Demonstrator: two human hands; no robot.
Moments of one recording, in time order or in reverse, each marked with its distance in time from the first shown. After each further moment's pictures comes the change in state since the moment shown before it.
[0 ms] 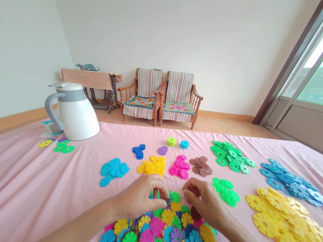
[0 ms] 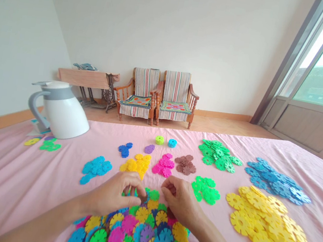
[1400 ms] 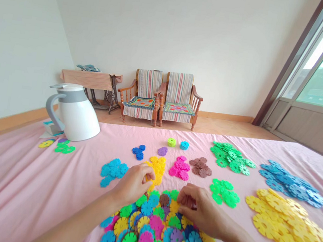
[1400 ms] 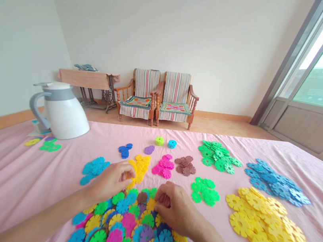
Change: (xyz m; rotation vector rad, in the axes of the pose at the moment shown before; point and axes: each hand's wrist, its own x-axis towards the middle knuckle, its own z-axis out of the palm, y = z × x) left_hand 0.005 -0.036 -0.007 0.205 0.260 -0.088; right_hand -0.010 -0.009 0.000 -0.131 -0.141 -0.105
